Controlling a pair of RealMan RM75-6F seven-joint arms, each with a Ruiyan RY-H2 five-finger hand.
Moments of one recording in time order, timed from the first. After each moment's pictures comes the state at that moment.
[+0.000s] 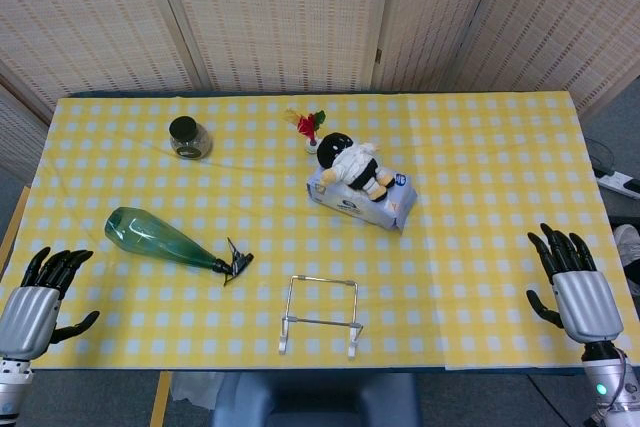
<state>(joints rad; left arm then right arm) -0.12 -1.14 -0.01 -1.56 1.59 1.49 -0.04 0.09 -1.13 0.04 -1.61 -1.52 1.44 -0.10</state>
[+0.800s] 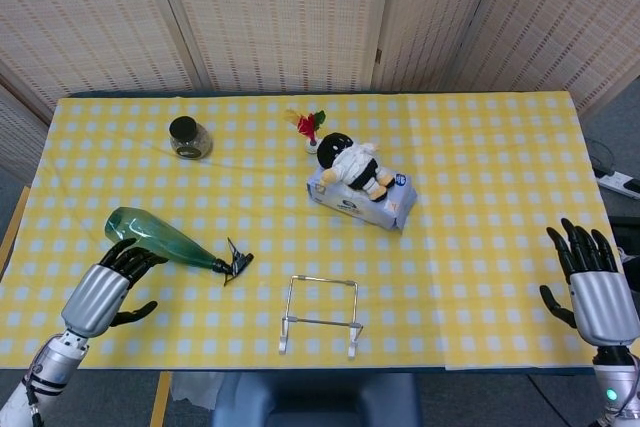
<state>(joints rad) -0.29 -1.25 -0.01 -1.43 1.79 1.42 -0.11 0.06 -1.13 0.06 -1.63 -1.52 1.52 -0.13</state>
